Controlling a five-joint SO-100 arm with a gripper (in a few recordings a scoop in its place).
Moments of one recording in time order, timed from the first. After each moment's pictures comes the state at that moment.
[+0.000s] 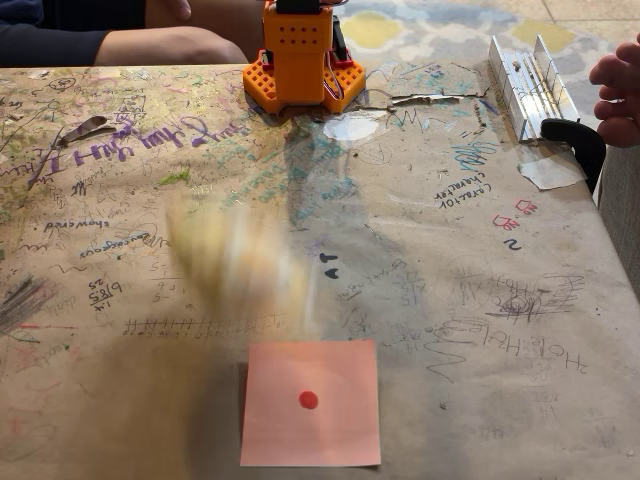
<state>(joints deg) 3.1 147.0 93.3 71.5 -22.7</state>
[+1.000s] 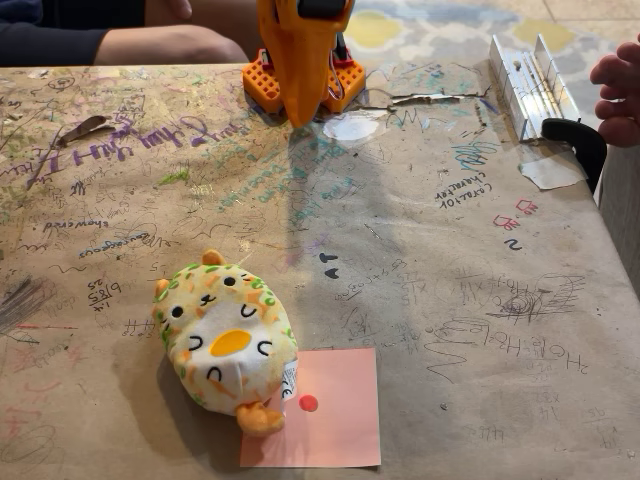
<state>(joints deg) -1.5 183.0 163.2 71.7 -24.4</state>
